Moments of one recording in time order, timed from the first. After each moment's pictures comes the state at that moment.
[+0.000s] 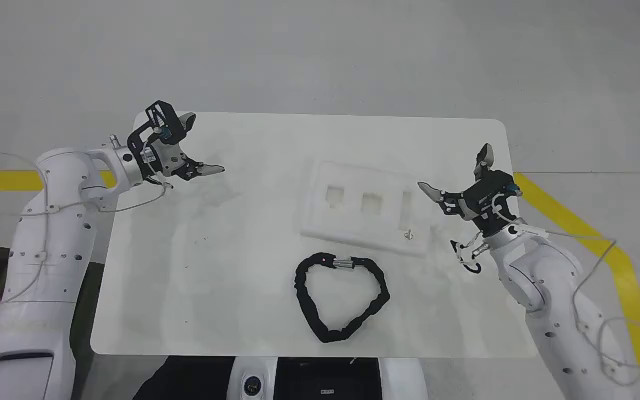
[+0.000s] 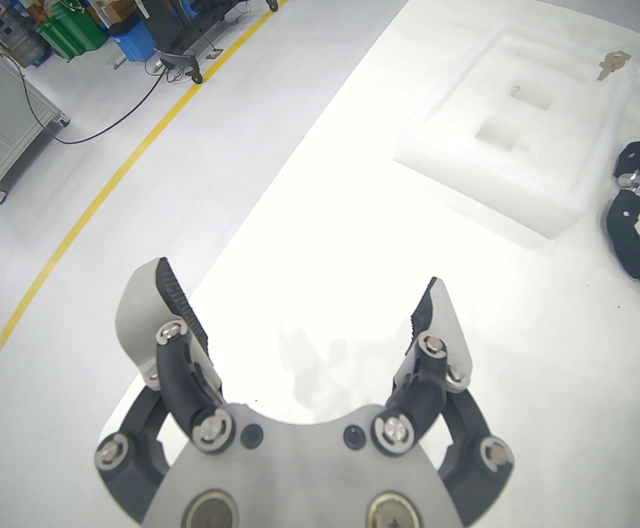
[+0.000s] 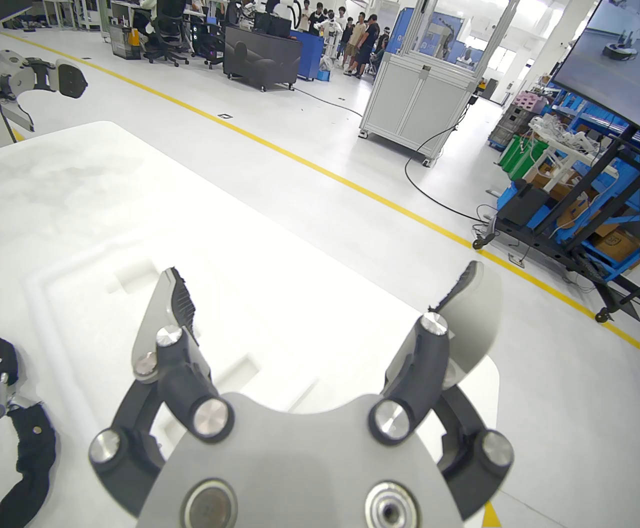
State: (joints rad) left arm 0.82 -0.91 -1.35 -1.22 1.38 -1.01 0.00; right arm -1.38 -0.99 1.43 -1.80 -1.28 -0.32 -0.11
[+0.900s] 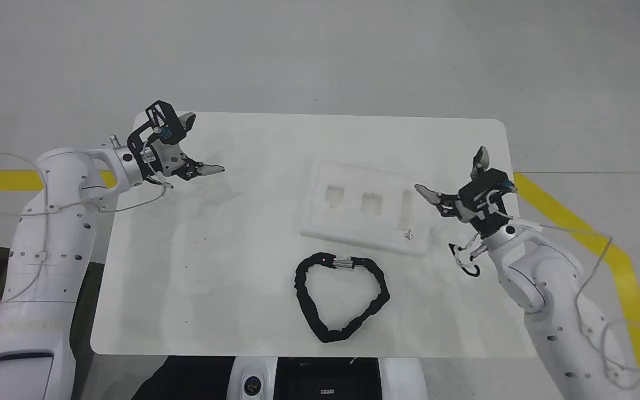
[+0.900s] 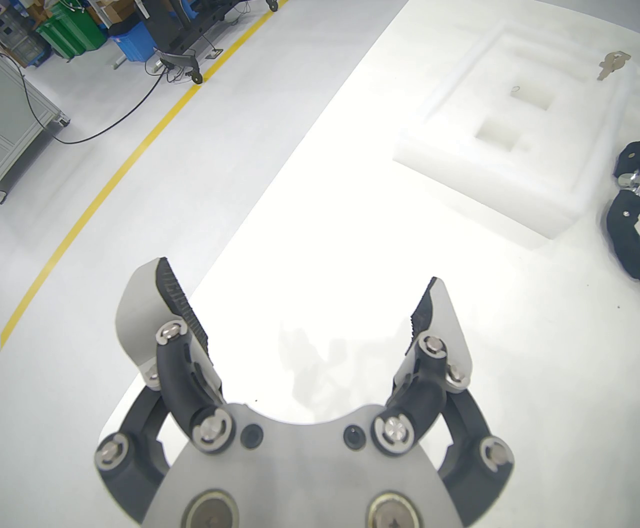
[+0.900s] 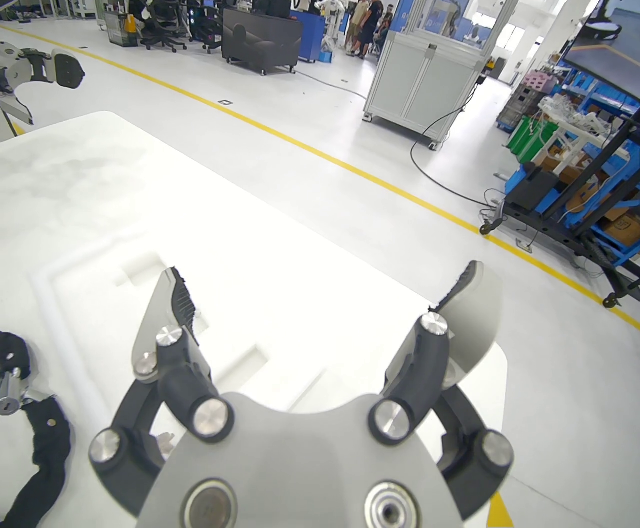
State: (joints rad) left arm 0.82 -0.91 -1.35 -1.22 1.38 -1.01 0.00; right arm -1.39 -0.99 1.44 -1.86 -1.23 -0.32 0.05
